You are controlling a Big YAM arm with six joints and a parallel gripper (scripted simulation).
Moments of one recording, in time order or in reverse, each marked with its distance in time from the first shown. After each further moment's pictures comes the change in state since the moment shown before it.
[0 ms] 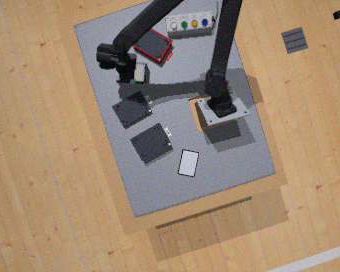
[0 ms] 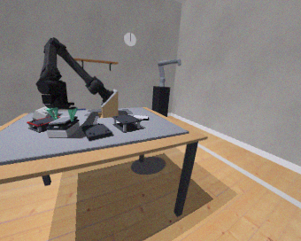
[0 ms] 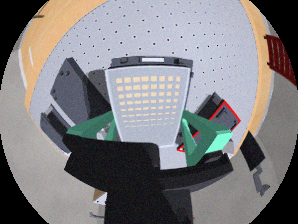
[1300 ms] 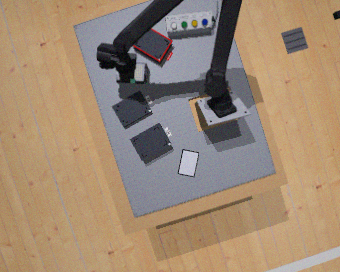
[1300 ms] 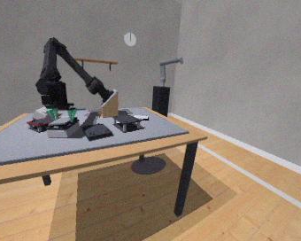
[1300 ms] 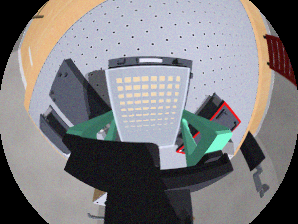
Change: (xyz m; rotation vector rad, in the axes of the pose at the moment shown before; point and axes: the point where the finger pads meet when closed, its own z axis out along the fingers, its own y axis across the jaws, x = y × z) arm -0.001 -0.002 0.004 0.003 -0.001 0.001
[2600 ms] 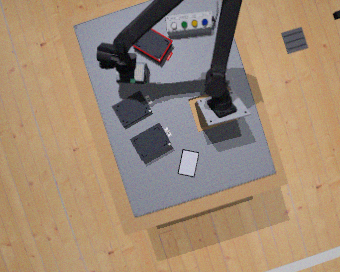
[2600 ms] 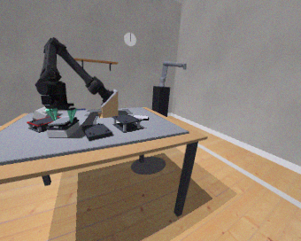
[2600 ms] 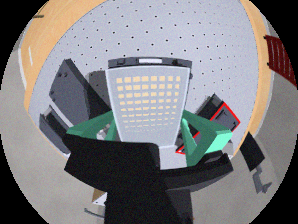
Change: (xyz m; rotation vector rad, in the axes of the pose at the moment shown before) arm -0.001 -0.001 0.000 0.000 -0.003 -0.005
